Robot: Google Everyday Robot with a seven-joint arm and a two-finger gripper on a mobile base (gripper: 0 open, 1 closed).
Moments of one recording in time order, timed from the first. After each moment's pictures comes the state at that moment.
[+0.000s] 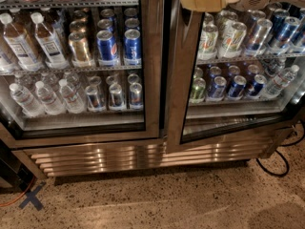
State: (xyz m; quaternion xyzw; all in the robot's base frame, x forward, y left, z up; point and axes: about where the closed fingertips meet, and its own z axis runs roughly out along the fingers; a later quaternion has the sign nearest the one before) arm 0.586 -0.076 1.084 -0.57 0.54 0.26 0.56
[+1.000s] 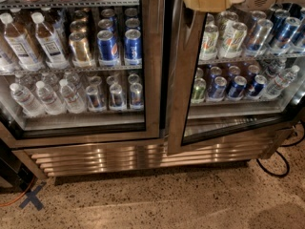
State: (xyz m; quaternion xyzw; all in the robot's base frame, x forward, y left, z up) arm 0.575 -0.083 1.087 -0.56 0.55 0.25 0.56
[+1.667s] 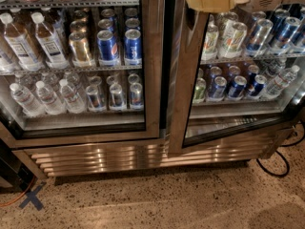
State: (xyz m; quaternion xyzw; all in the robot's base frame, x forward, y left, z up) arm 0.565 -0.086 1.090 -0.55 0.56 0.25 0.57
